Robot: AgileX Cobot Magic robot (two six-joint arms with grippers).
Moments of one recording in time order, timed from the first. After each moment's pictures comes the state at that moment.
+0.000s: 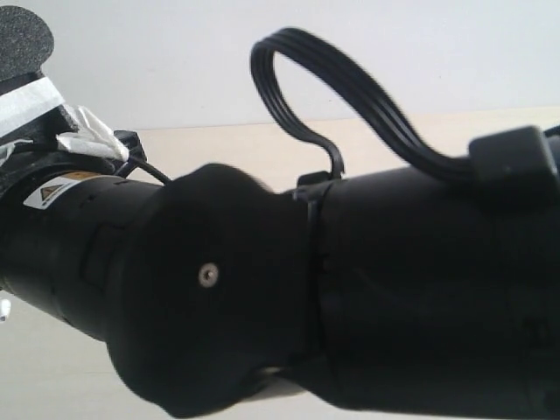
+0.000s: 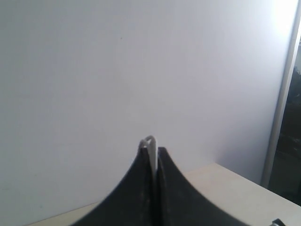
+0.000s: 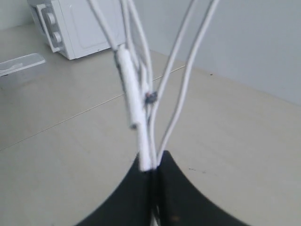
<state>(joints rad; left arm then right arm) -0.36 0.59 -0.67 1.74 -0.09 -1.91 1.29 1.69 -1.17 1.02 -0.30 -0.83</state>
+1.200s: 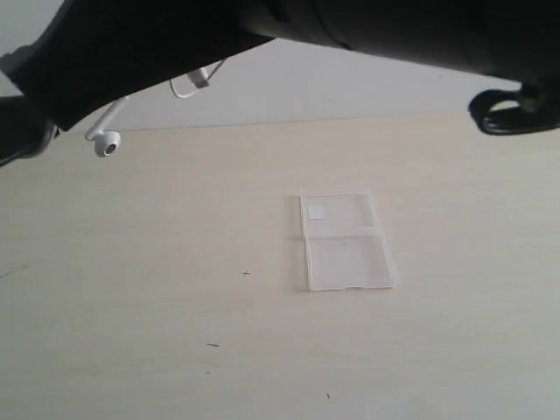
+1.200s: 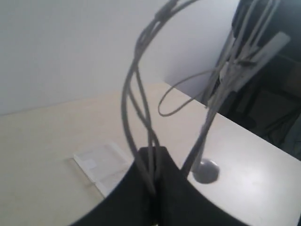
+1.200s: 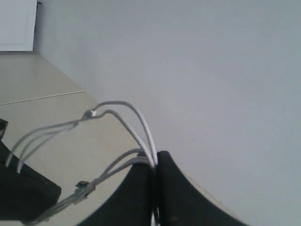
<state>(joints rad) -0.36 0.72 -0.53 1.72 -0.32 -1.98 1.30 1.28 -1.16 1.77 -0.57 -2.06</state>
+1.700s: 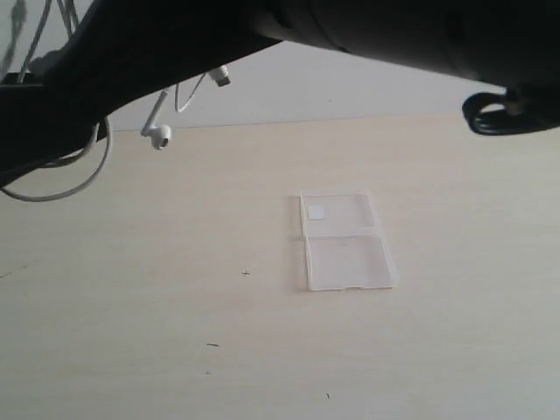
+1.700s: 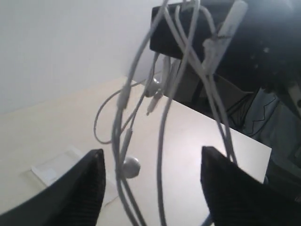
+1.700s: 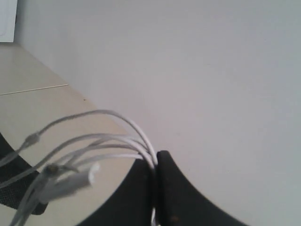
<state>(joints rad) -0.36 0.78 -0.62 1.70 -0.49 -1.94 1.30 1.29 -1.16 1.76 -0.62 -2.06</state>
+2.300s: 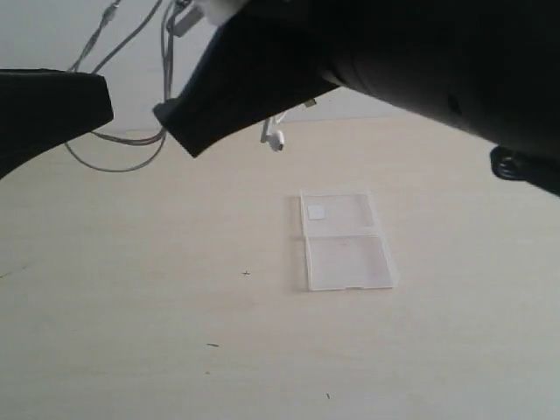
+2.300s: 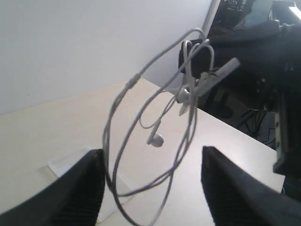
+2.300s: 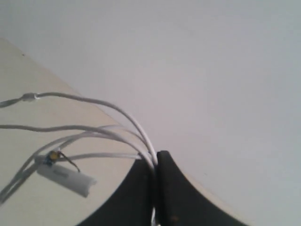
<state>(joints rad) -0.36 0.80 -0.62 1.70 -0.42 -1.95 1.30 1.29 -1.09 1.76 -0.86 -2.08</state>
